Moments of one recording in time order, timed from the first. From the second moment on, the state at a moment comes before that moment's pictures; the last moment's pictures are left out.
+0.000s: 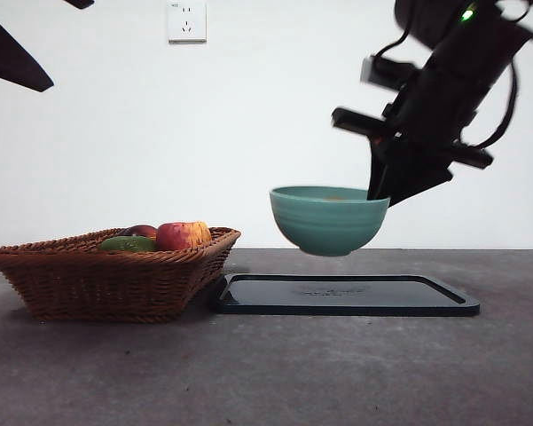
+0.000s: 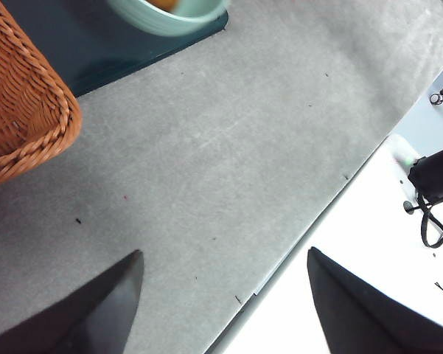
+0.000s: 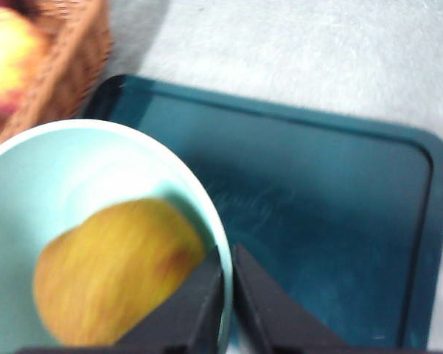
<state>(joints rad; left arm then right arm) -0.54 0.86 0.87 -0.80 0.47 -0.08 0.40 1.59 1.07 -0.27 -0.11 0.26</state>
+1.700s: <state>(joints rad) -0.54 0.86 0.87 -0.83 0.47 -0.08 0.39 1.35 1.16 -0.49 -0.14 0.25</state>
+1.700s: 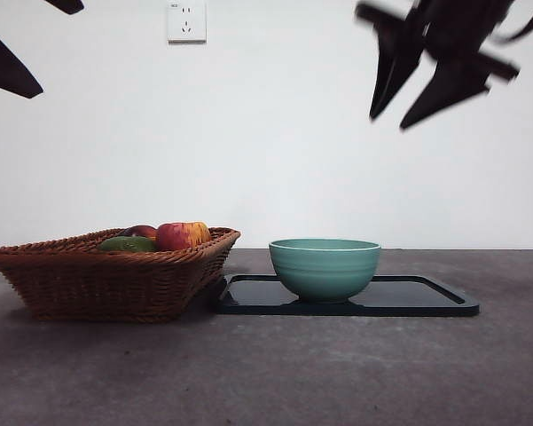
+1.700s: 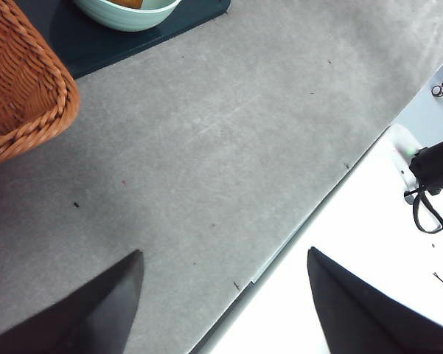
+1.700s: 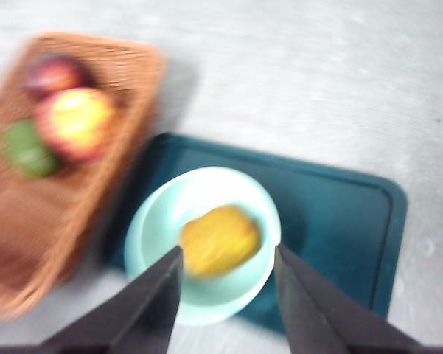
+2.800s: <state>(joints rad) -0.54 0.86 0.87 -0.83 0.47 -0.07 0.63 0.73 0.79 -0.80 -0.18 0.17</state>
